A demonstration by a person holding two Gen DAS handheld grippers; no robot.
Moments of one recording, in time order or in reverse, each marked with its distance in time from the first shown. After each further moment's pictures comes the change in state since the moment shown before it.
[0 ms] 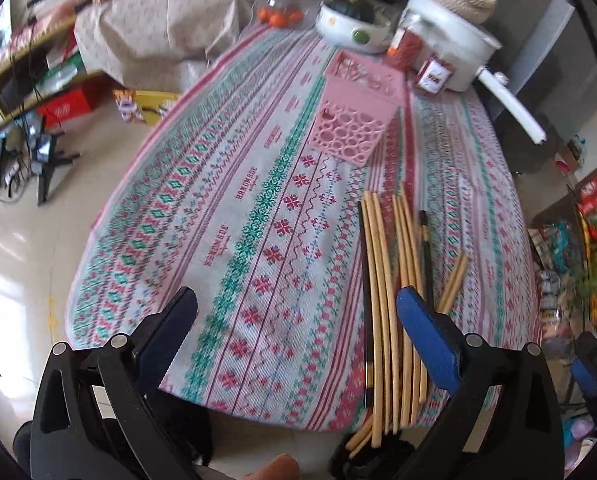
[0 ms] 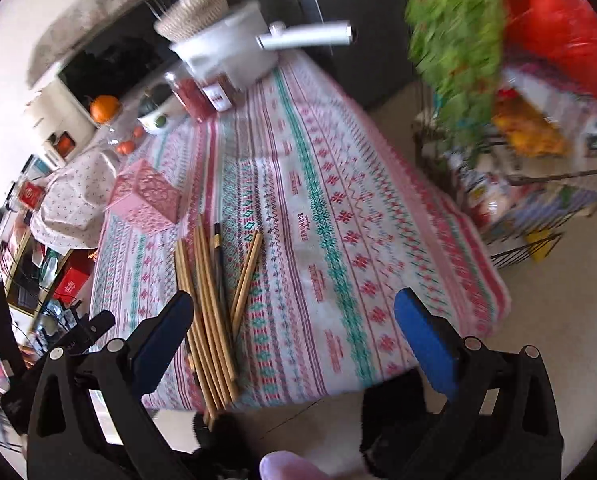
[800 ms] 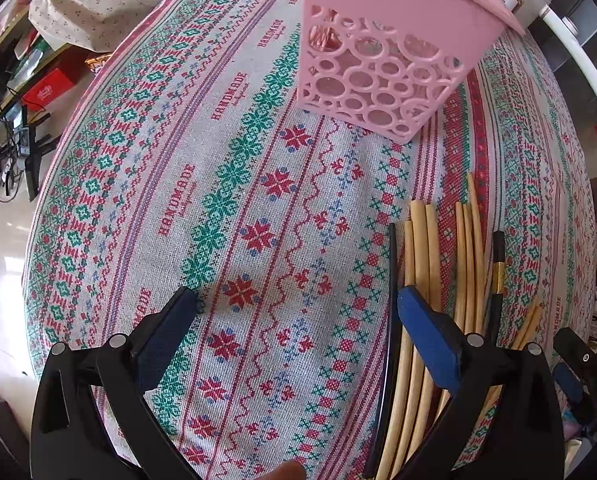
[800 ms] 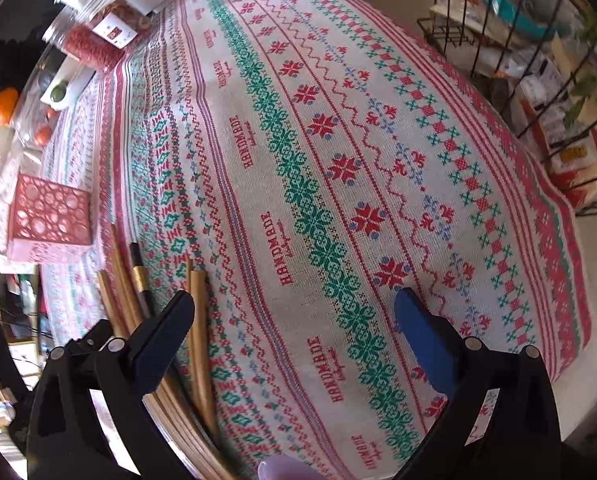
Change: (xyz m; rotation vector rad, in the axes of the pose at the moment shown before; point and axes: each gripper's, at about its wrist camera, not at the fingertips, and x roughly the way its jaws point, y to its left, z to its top) left arm 0.108 -0.028 0.056 0.050 0.237 0.131; right arm 0.145 -0.008 0.042 0.140 0.296 -0.095
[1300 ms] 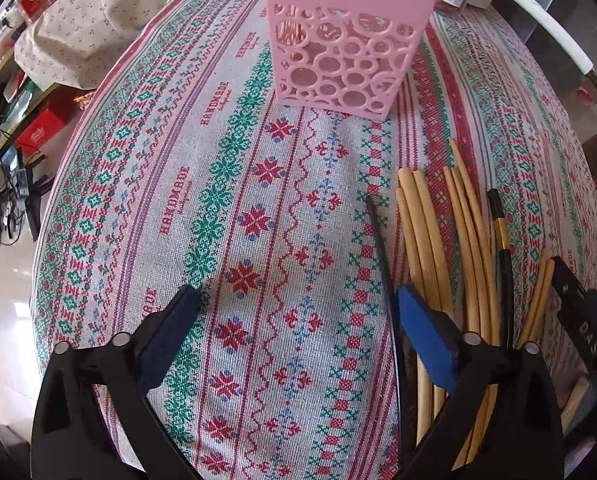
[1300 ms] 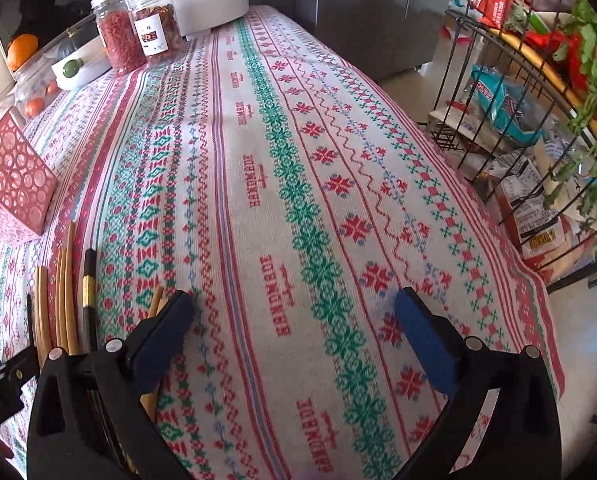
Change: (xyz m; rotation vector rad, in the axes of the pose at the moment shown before) left arm -0.008 -0.026 -0.040 0.135 -0.092 0.001; right arm 0.014 0.027 -0.019 -0.206 -0.345 -0.212
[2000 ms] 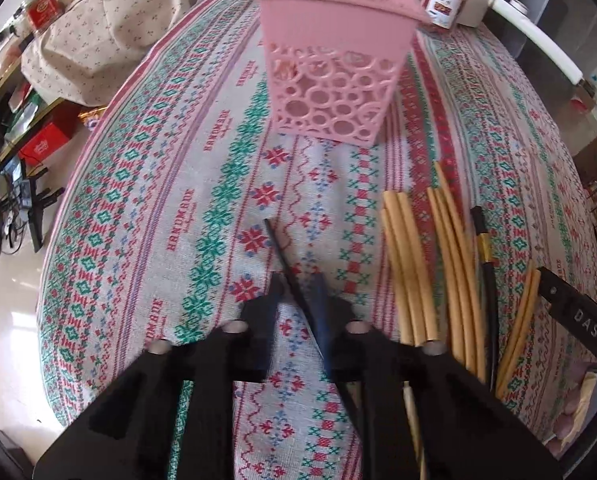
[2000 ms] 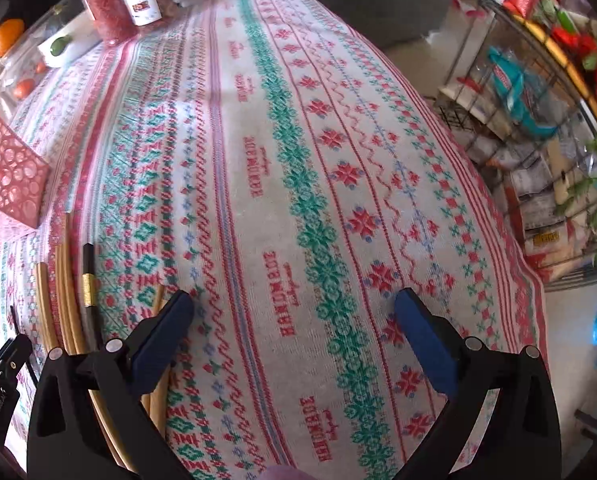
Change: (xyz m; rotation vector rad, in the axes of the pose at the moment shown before) left arm -0.033 -0.034 -0.014 0.003 -0.075 -0.020; right arm 0.019 0.015 0.032 -0.009 0.173 -0.003
